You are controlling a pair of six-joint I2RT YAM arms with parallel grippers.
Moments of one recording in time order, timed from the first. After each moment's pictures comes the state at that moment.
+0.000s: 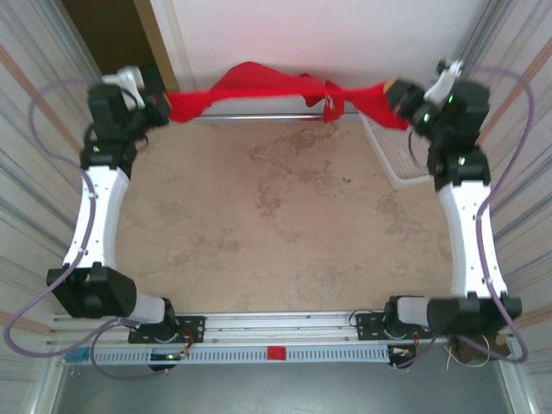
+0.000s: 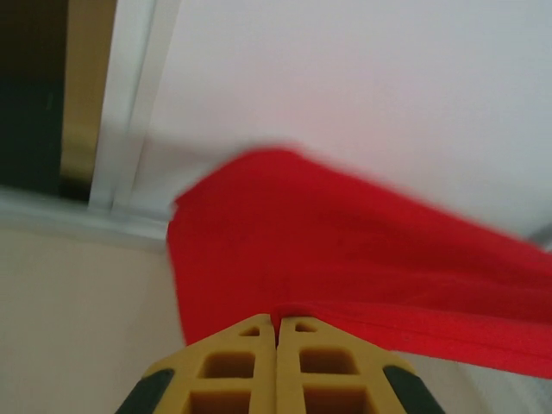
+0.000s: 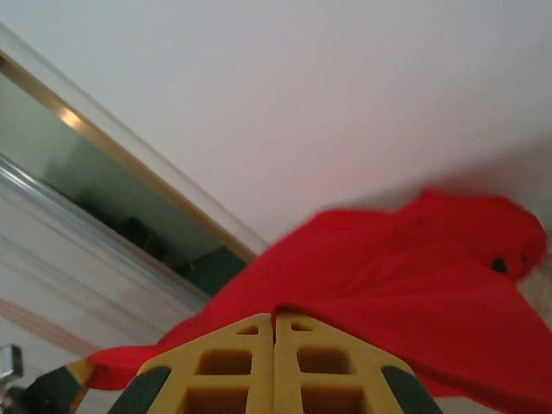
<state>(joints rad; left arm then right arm) 0.04 1.39 1.44 -0.38 0.29 -0.39 0.01 1.22 1.44 -0.30 -0.41 0.74</state>
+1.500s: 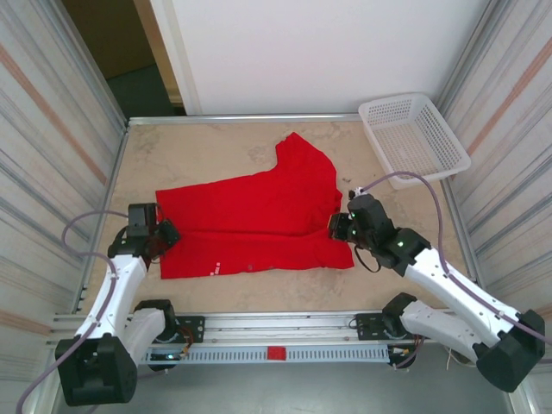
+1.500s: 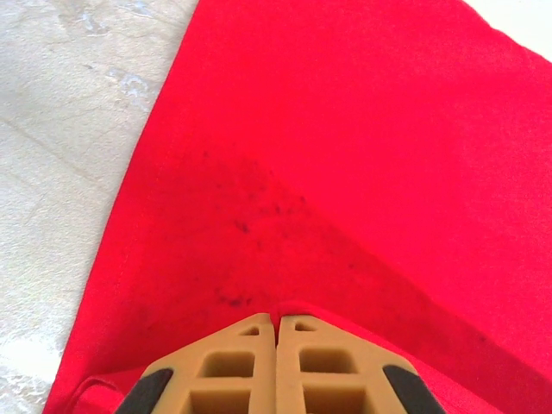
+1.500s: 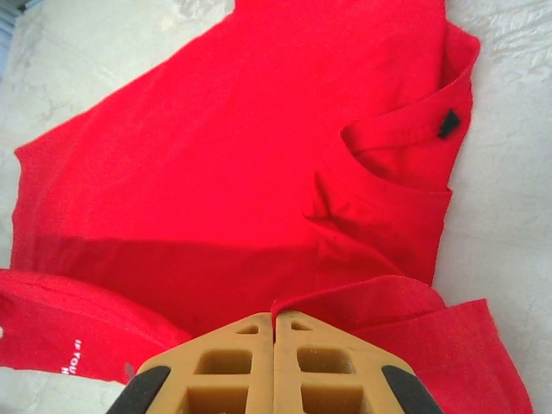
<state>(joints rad) 0.04 0.89 0.55 -0.63 0.01 -0.58 0.67 0.91 0.73 -0.54 0.10 0.77</state>
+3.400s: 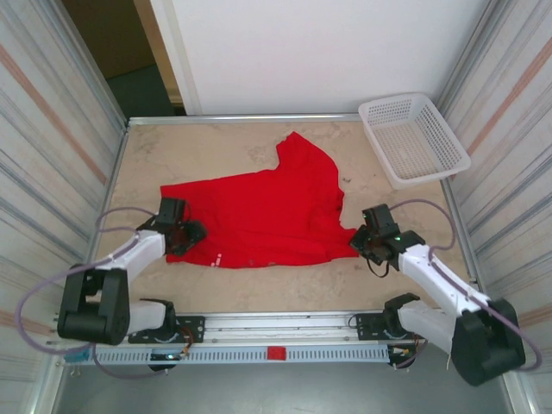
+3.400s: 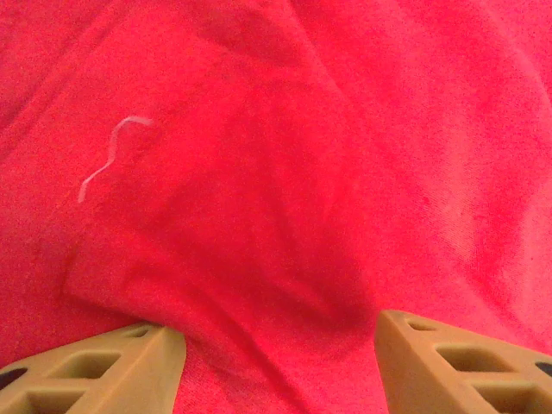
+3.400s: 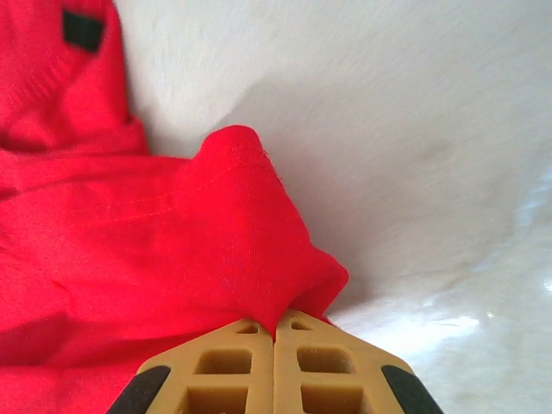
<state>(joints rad) -0.15 1.31 0.57 -0.37 0.05 -0.74 0.32 0.96 0.51 -0.61 0.03 0.96</state>
